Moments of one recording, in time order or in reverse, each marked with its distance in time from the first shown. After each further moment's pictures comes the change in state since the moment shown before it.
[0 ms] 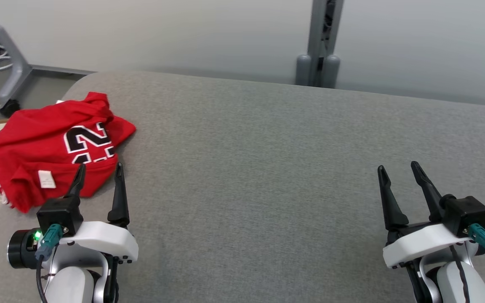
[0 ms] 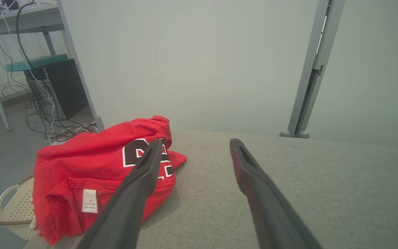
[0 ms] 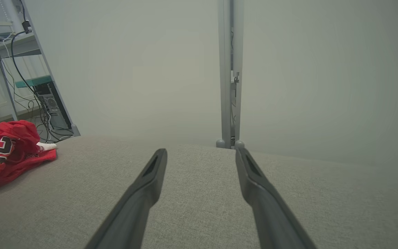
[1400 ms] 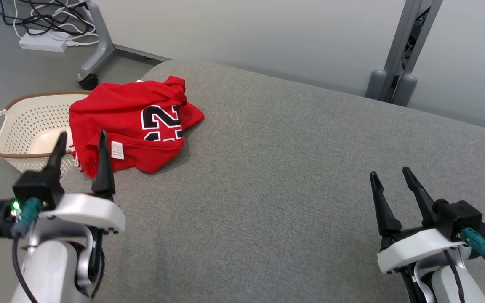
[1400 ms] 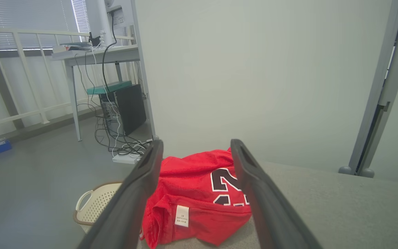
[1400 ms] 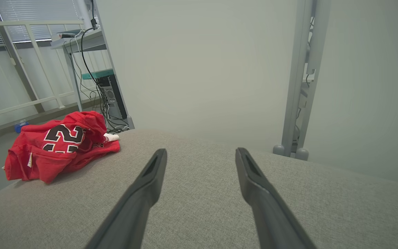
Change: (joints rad) left arm -0.047 0.046 -0.016 -0.063 -0.027 0.027 0.023; right arm 0.015 0.001 0.029 0.009 0.020 0.000 -0.005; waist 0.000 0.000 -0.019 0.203
